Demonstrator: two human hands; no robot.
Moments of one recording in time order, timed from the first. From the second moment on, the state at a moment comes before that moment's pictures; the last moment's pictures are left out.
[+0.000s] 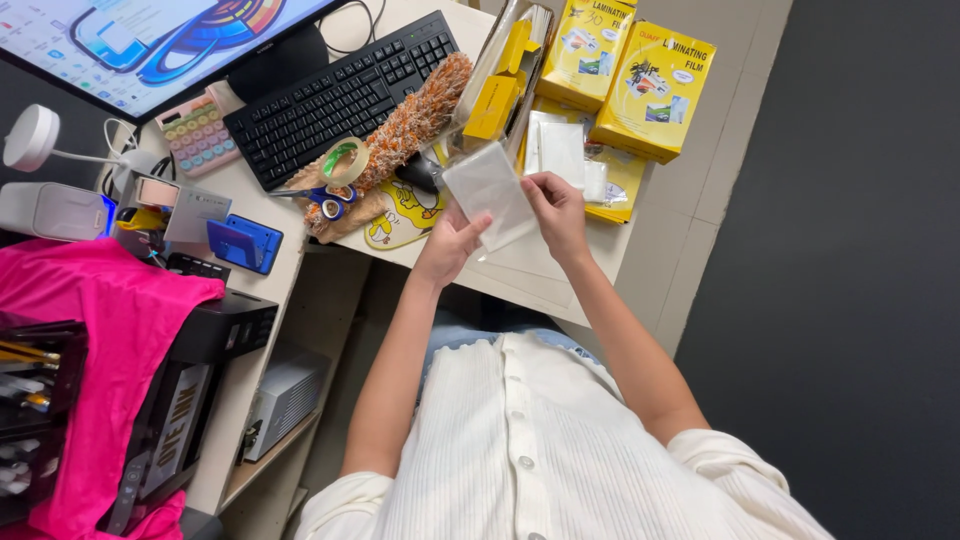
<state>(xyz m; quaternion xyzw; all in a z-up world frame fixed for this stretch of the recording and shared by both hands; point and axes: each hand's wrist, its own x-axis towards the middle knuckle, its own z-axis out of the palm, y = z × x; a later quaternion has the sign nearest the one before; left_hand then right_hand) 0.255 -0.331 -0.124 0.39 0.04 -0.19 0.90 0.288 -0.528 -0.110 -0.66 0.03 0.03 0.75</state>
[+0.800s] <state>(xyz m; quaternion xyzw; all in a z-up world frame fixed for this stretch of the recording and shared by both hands) 0.261 -0.323 -0.138 0.50 0.02 -0.18 0.85 0.296 -0.538 -0.080 -0.65 -0.01 0.09 0.76</state>
